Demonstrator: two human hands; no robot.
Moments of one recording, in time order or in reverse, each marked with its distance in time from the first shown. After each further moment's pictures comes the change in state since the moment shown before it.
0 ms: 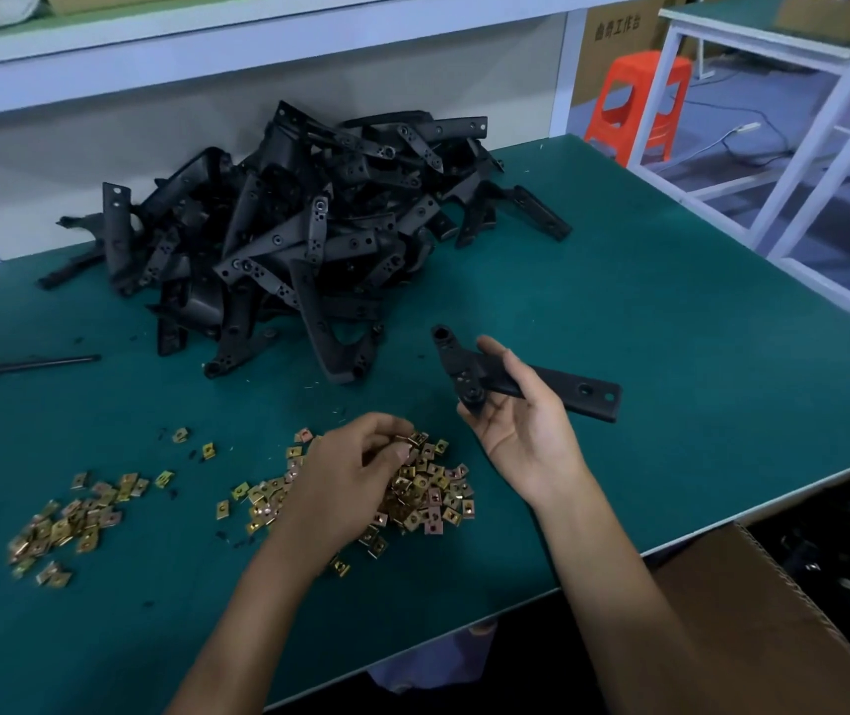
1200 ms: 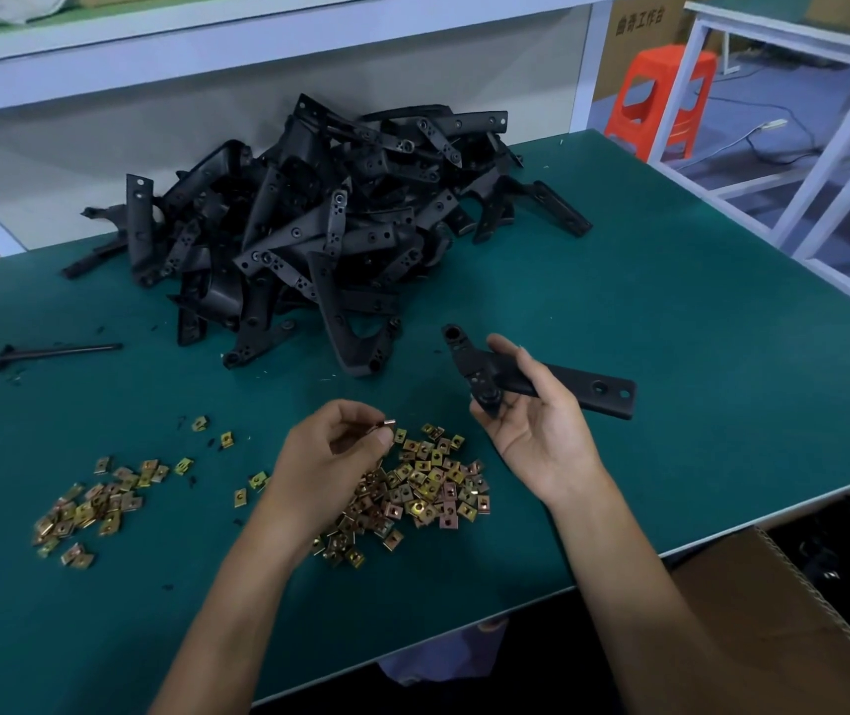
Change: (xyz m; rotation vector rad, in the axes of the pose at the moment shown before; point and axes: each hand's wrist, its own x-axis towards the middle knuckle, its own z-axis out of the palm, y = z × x) left_hand -0.002 -0.017 -0.021 -0.314 0.127 -0.142; right_hand -0.004 0.001 0.003 0.002 -0.027 0.028
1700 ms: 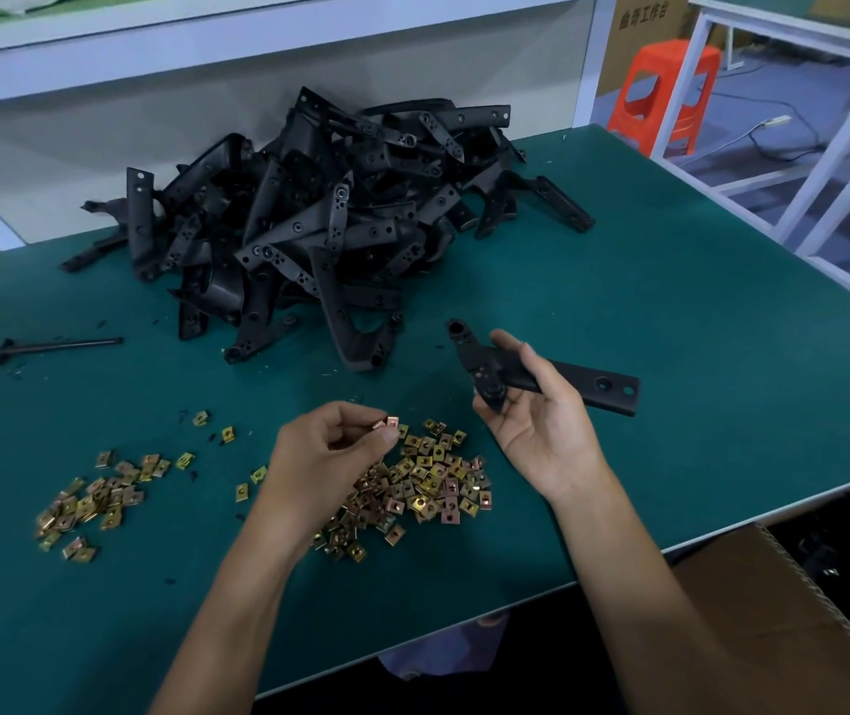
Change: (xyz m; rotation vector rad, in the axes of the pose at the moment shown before) left_hand -0.003 0.000 -0.001 -0.029 0.024 0.028; right_hand -0.001 -0.001 0.000 0.015 -0.002 0.003
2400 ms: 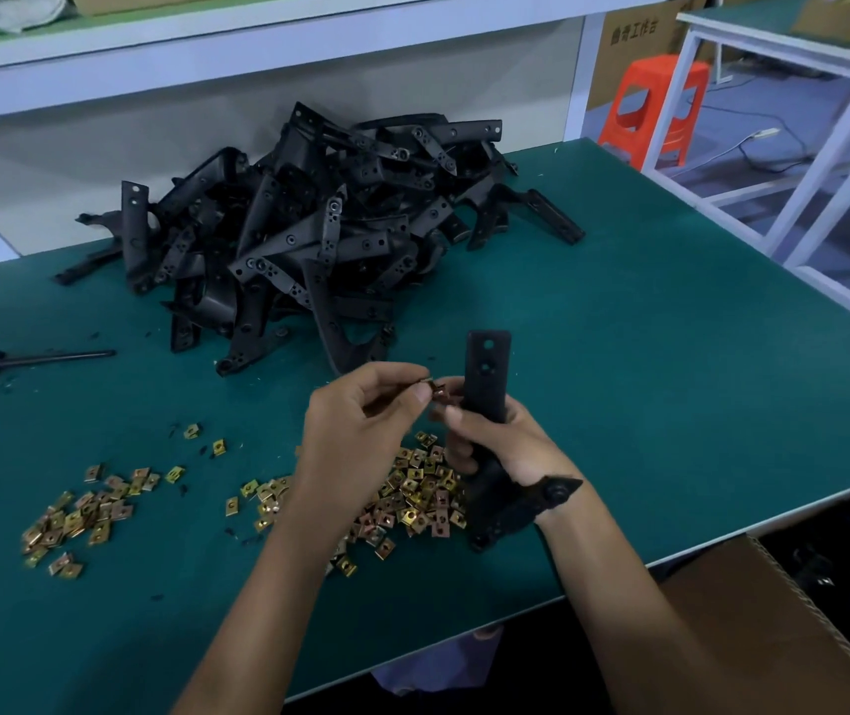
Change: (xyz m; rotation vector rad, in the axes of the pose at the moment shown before) left_hand 0.008 0.043 0.037 0.020 0.030 0.239; right_hand -0.008 0.013 0.006 -0.312 -0.288 0.027
